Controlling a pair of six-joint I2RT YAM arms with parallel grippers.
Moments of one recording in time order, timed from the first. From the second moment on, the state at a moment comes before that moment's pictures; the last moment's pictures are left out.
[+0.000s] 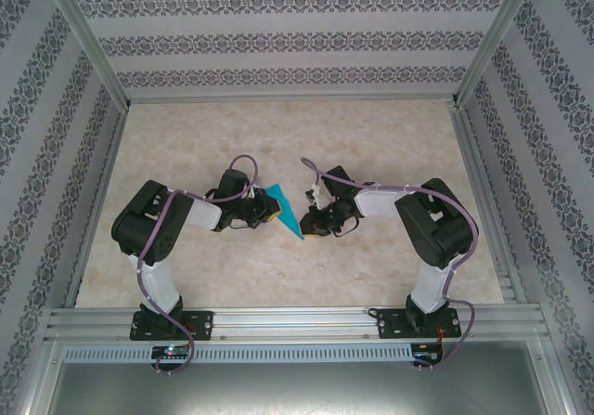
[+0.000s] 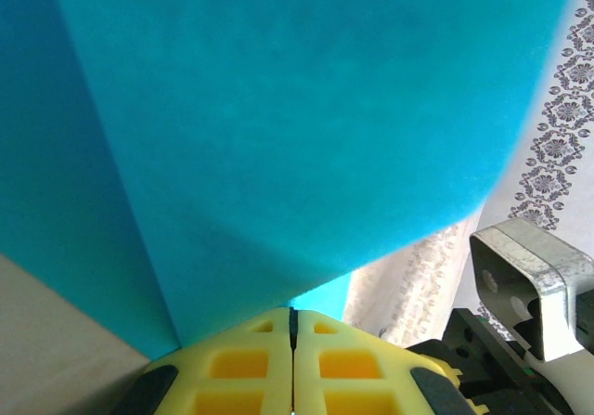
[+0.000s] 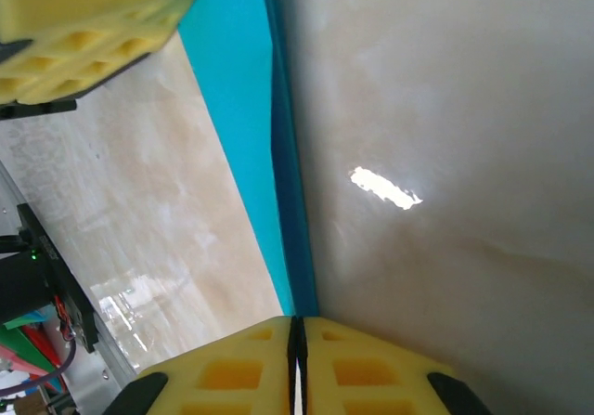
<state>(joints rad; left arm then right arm) -0.39 1.85 0.71 0.39 0.63 -1.06 0.54 1.83 0.90 -0.28 -0.72 0.48</state>
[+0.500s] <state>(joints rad) -0.39 1.85 0.71 0.39 0.63 -1.06 0.54 1.71 0.90 -0.31 -0.63 0.47</state>
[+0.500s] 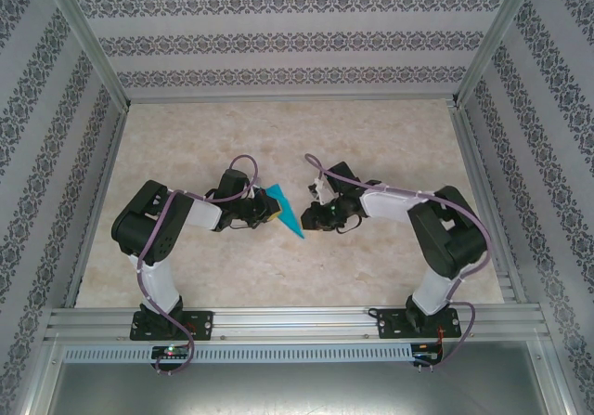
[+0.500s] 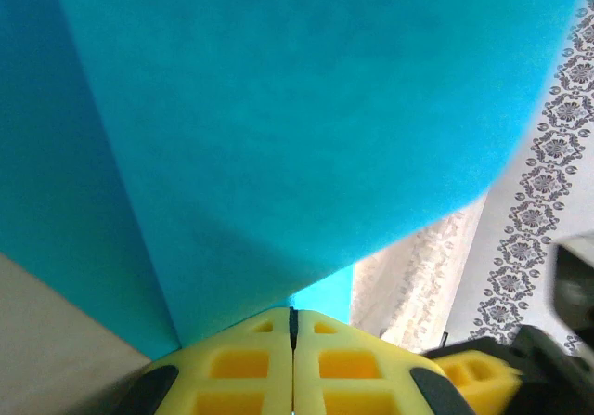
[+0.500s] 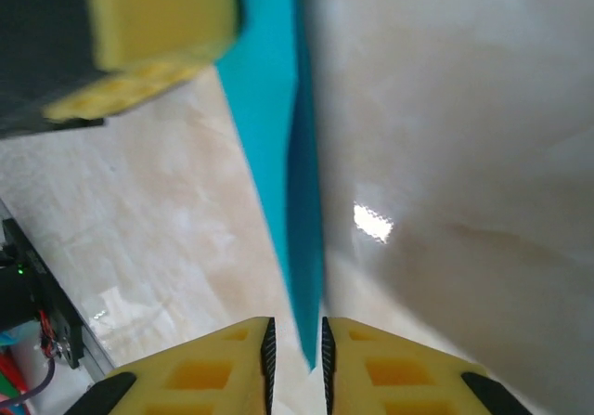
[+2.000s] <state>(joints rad) -0.40 1.83 0.75 0.23 0.58 -1.01 0.60 1.93 1.01 -0.18 -0.69 0.45</state>
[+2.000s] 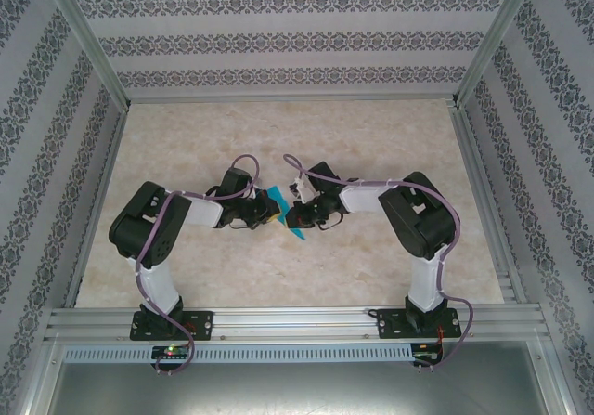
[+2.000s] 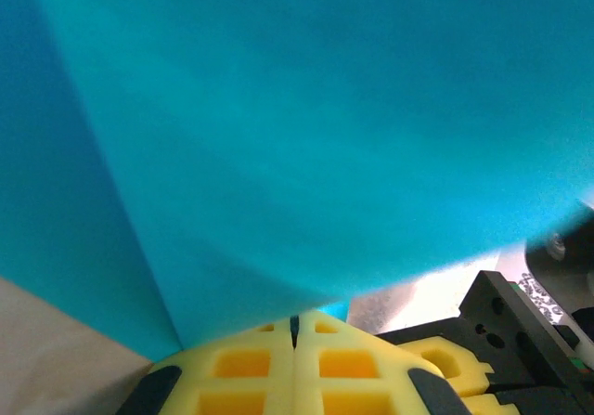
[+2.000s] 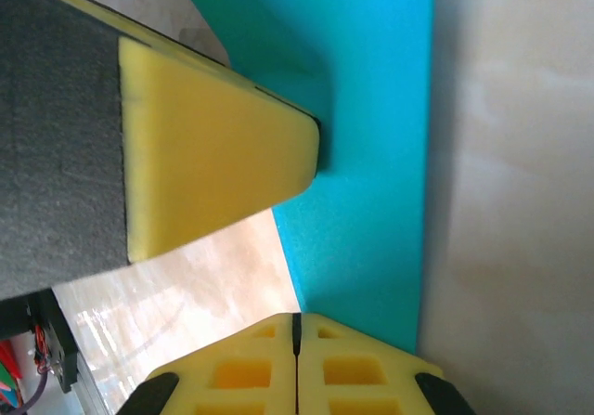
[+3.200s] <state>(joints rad) -0.40 1.81 0.75 0.18 0.58 -0.98 0.63 1.81 1.01 -0.25 -0.62 0.47</state>
